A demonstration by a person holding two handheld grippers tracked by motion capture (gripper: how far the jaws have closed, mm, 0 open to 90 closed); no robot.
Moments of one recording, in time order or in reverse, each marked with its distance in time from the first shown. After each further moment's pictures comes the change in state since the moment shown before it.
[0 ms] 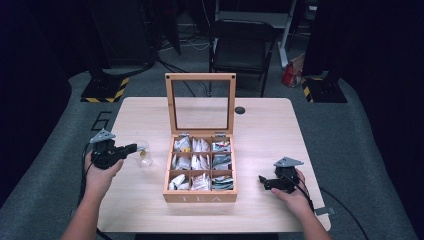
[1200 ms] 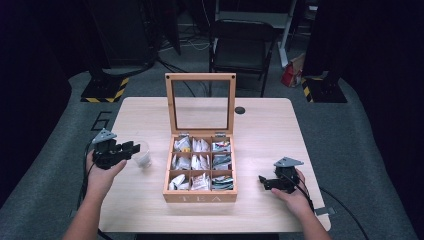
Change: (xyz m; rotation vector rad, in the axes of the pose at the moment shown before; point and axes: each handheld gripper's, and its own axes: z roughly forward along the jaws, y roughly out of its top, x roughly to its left) left arm -0.007 0.003 0.002 -0.043 0.063 0.024; right arm 0.000 0.000 0.000 0.000 0.000 -0.003
